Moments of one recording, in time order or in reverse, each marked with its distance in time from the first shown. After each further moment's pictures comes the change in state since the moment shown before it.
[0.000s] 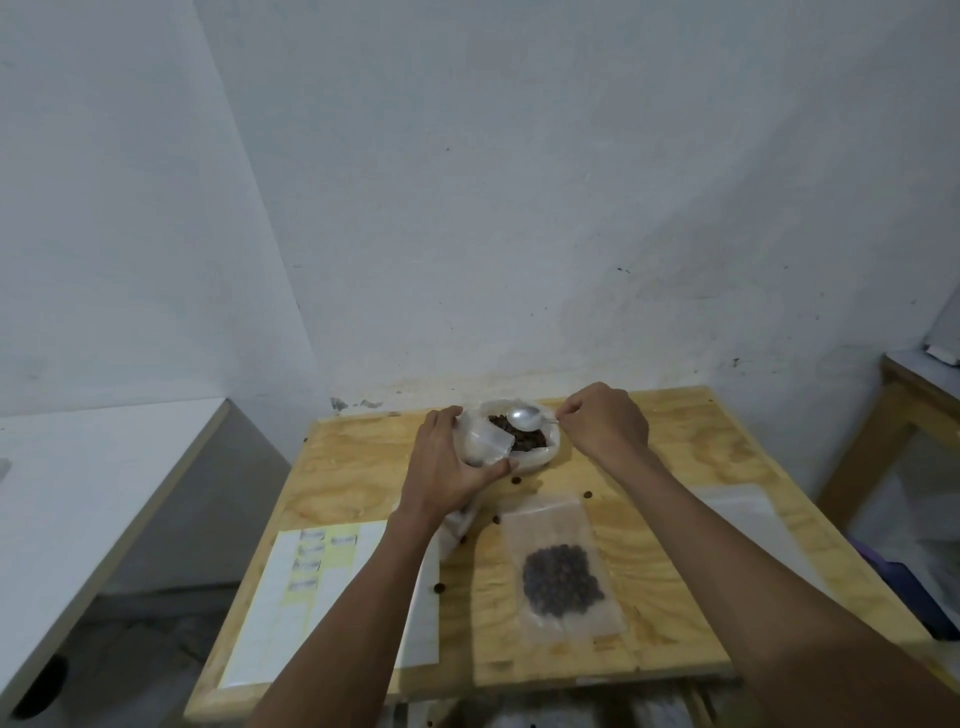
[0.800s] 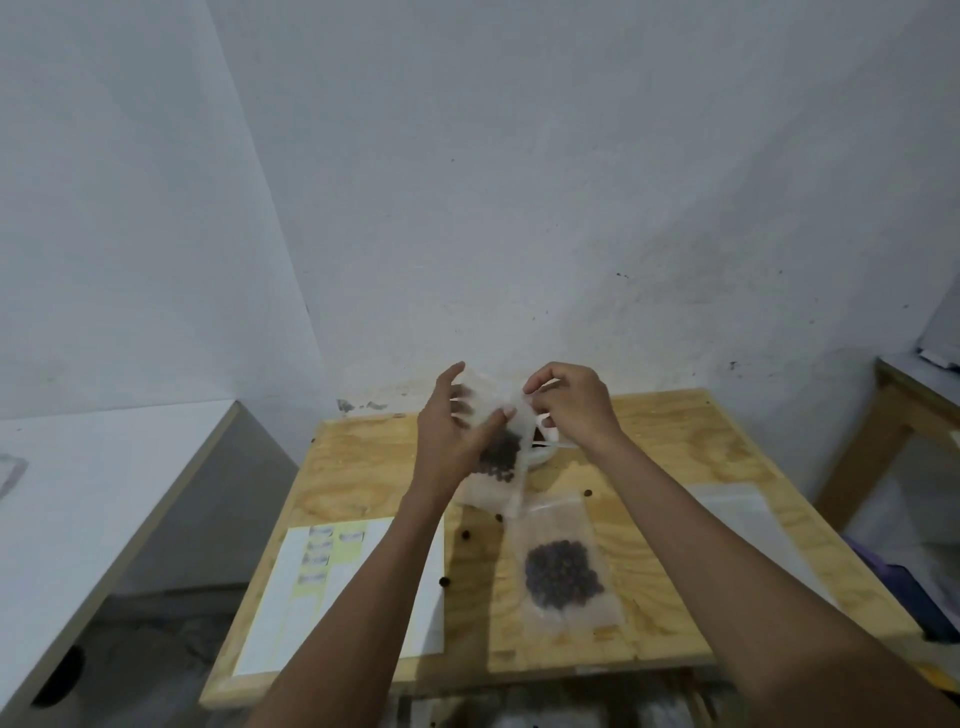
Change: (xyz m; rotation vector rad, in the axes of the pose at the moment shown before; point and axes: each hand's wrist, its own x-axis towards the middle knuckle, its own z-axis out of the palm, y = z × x) left_hand 0.011 0.033 -0.014 -0.358 0.168 0.006; right_hand -0.017 -0.033 -0.015 0.730 -0.062 -0.088
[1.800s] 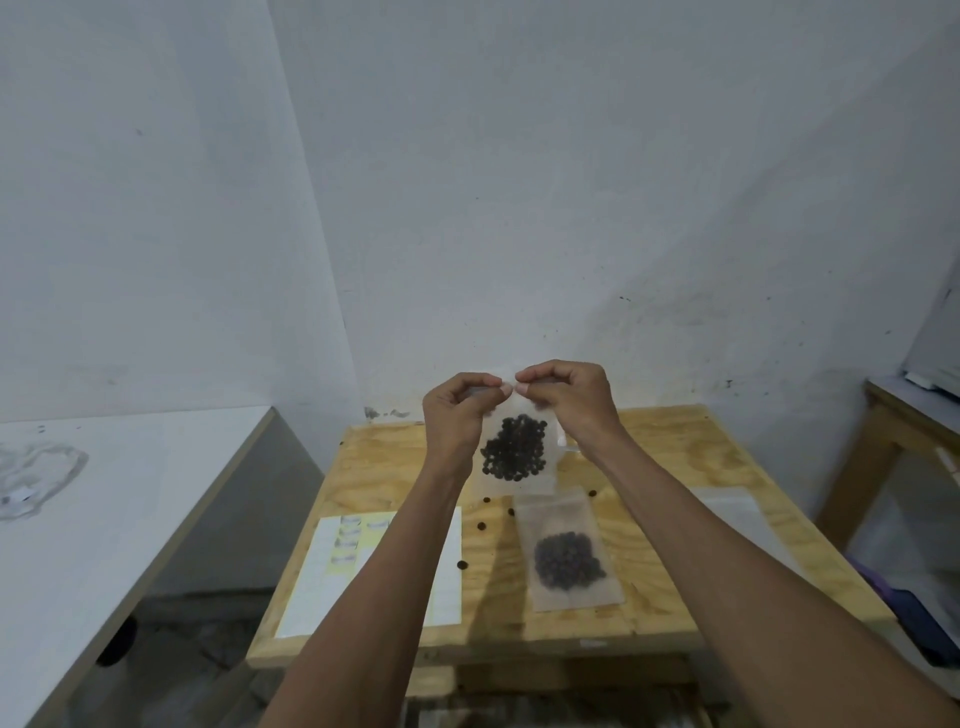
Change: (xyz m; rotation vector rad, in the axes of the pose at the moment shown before) left_hand -0.016 0.068 -0.032 -0.560 0.059 -0.197; right_hand -0.039 -0.033 -0.002 0.265 -0.042 -0.188
